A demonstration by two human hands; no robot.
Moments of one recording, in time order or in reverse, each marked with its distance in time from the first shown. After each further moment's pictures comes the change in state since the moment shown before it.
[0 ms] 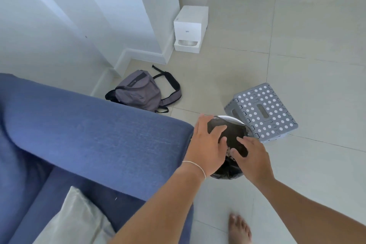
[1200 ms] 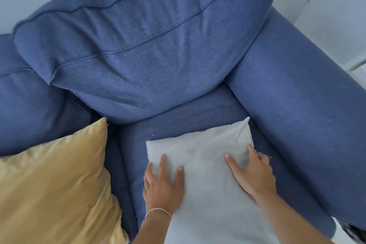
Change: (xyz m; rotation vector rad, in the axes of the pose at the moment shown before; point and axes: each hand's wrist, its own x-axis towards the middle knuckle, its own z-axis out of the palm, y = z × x) left_hand -0.527 -0.239 -0.120 -0.290 0.526 -1.517; right_hand -0.273 -0.318 0.256 -0.328 -0.582 -0.281
